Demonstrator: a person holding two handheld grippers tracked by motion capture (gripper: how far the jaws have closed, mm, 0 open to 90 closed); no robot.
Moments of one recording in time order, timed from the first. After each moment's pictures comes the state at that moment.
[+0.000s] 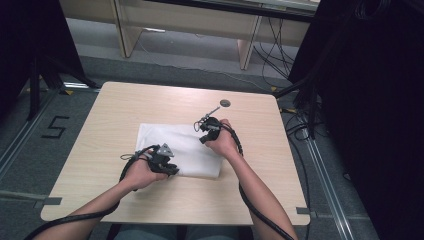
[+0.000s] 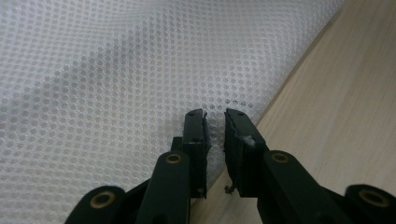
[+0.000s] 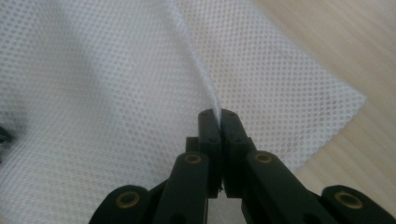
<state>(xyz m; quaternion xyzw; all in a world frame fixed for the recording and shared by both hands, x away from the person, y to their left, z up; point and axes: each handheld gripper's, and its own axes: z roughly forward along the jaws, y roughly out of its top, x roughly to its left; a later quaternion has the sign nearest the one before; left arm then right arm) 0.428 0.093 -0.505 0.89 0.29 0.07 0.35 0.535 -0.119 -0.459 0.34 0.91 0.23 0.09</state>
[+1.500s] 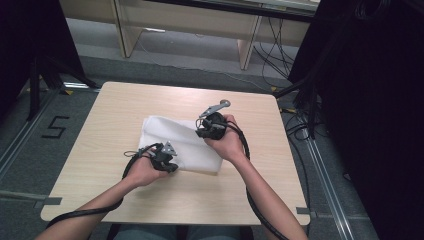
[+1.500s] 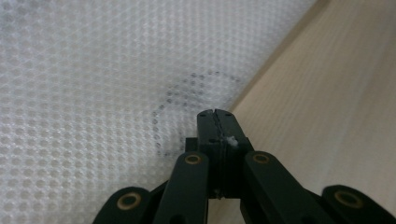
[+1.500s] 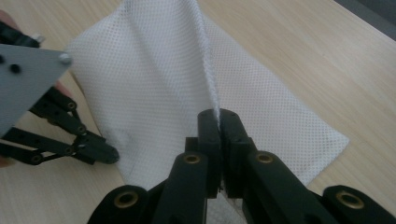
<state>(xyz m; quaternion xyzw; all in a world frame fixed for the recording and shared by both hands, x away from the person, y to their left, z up) 0.433 0.086 -0.500 0.90 0.30 0.09 0.32 0.484 -0.118 -0.393 0.31 0.88 0.33 0.13</state>
